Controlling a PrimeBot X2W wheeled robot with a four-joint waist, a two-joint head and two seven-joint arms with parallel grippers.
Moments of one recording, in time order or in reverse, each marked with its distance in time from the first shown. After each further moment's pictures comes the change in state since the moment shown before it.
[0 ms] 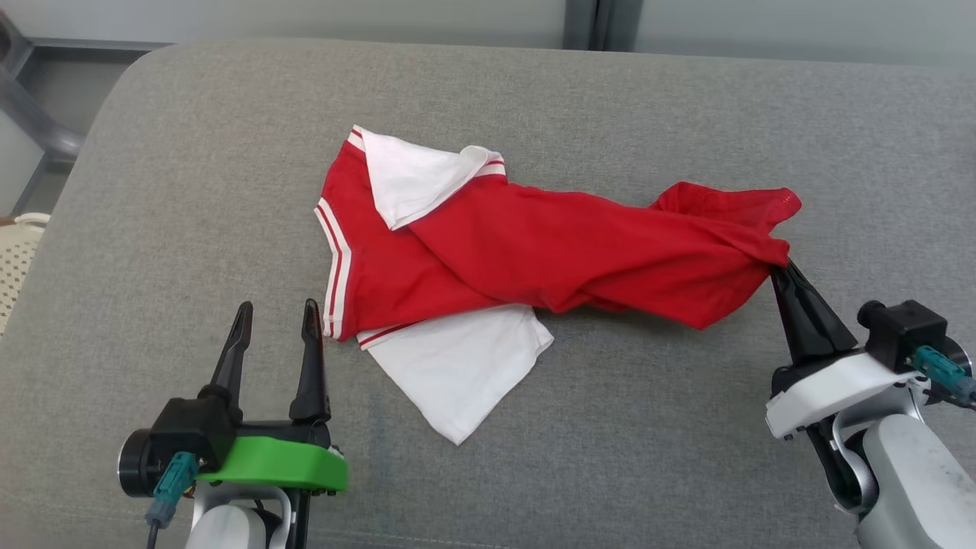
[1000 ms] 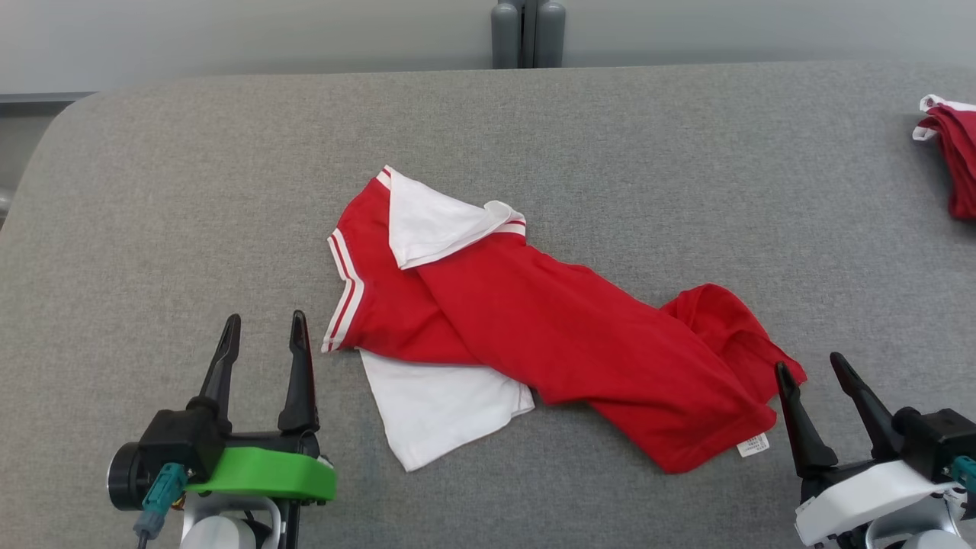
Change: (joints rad) left arm 0.028 0.000 0.034 -0.001 0.006 -0.014 -0.001; right arm 0.339 0.015 -0.094 -0.268 -0.001 0.000 0.052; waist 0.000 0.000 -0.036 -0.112
